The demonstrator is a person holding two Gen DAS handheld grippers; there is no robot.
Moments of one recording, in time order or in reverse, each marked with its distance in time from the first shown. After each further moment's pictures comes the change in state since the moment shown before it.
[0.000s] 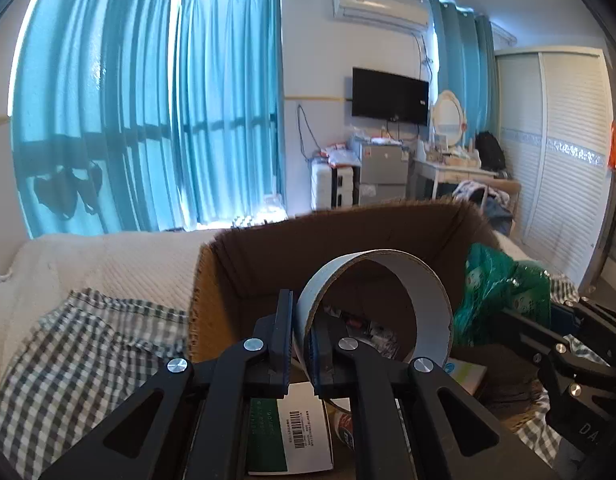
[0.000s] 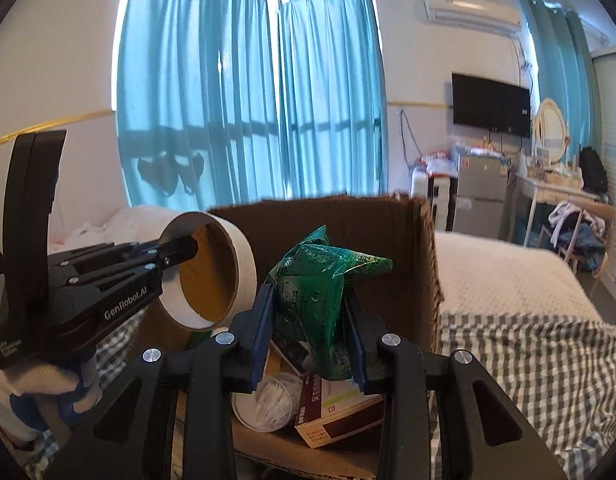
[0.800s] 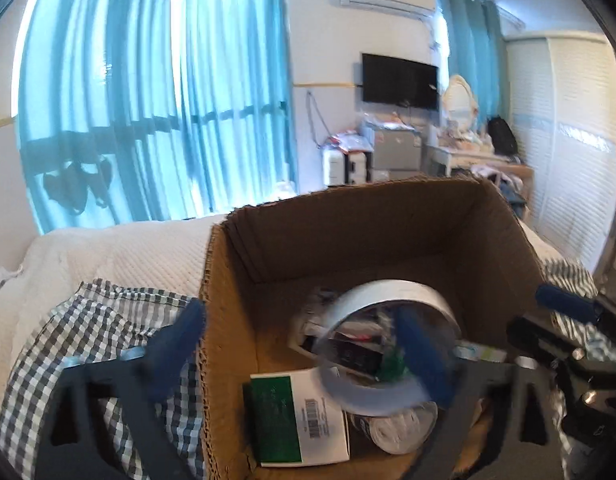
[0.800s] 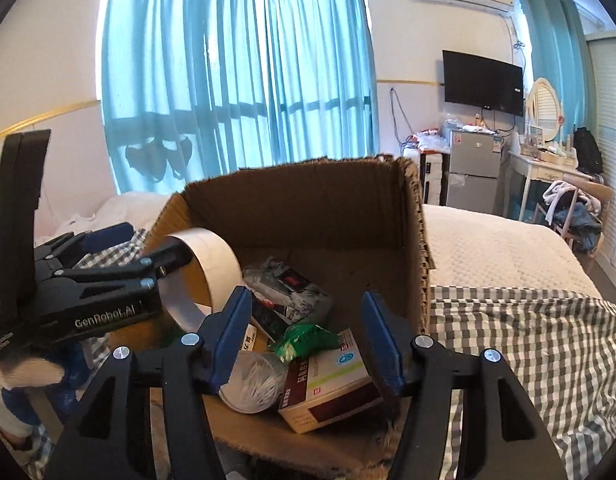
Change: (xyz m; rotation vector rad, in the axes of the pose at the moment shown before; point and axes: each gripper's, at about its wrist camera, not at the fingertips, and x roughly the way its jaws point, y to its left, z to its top) left arm -0.001 -0.012 -0.003 0.043 0.057 0.048; right arm 0.001 -0.016 -0.009 0.033 0.053 -0.030
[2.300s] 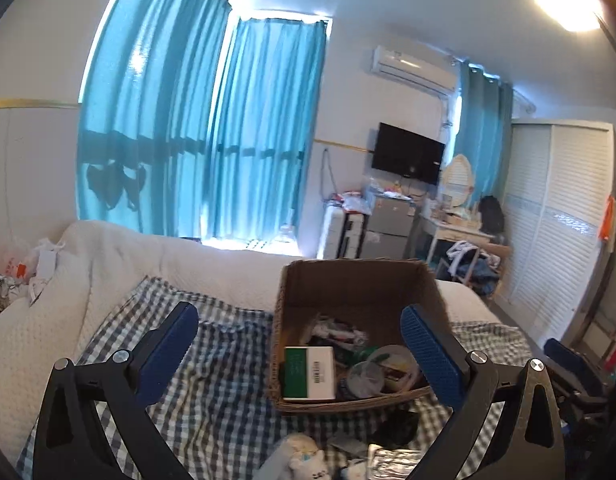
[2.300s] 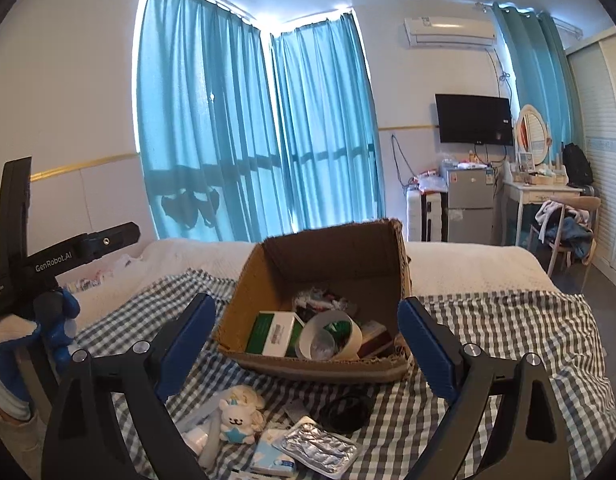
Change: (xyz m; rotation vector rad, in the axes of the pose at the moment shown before) left arm -0.183 0.078 -0.010 -0.239 -0.189 -0.029; right arm -0.170 0.048 -0.017 0.035 -0.159 0.041
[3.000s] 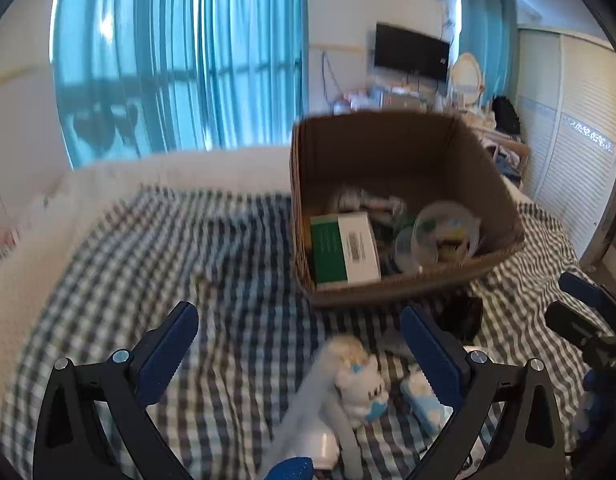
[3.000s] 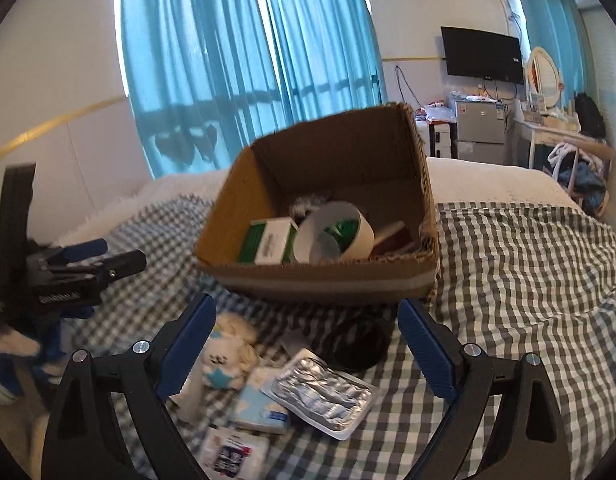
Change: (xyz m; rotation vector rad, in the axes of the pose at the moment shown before) left arm 0.059 0.011 -0.094 0.140 0.354 0.053; right arm 0.065 -0.005 -0.073 0.025 0.234 0.016
